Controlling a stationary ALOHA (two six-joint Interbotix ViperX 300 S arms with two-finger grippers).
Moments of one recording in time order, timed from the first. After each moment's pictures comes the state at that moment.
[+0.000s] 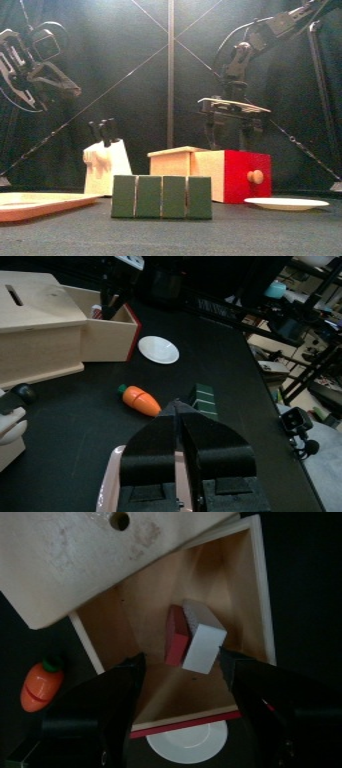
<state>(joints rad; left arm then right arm) 0.23 -0.75 1.31 0.75 -0.43 -0.94 -0.23 0.00 0.46 -0.23 0.89 1.27</state>
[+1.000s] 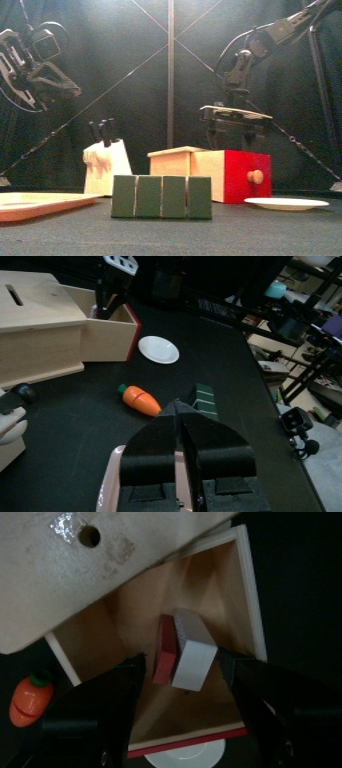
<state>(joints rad) 0.23 -0.75 1.31 0.75 -0.43 -0.94 -0.27 0.02 0.50 -0.24 0.83 1.27</state>
